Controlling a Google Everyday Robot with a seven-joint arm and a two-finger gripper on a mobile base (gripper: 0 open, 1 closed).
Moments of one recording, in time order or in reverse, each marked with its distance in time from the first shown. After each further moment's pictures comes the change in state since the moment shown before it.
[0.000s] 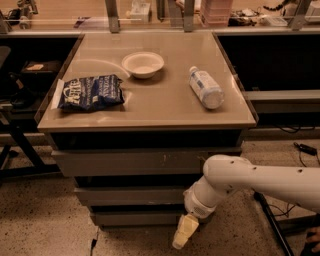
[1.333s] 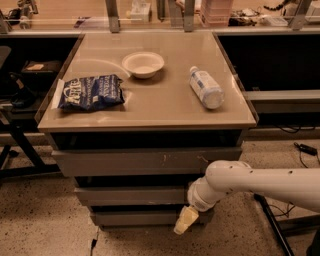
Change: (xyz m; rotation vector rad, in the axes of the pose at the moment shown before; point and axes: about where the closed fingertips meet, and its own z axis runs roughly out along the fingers) arm 0.010 -0.069 0.028 0.163 -0.051 0.027
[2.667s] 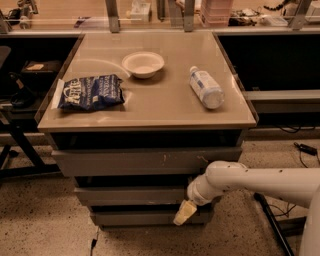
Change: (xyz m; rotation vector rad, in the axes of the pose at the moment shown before) arm 0.002 -0.046 0.035 0.052 -0.058 -0.016
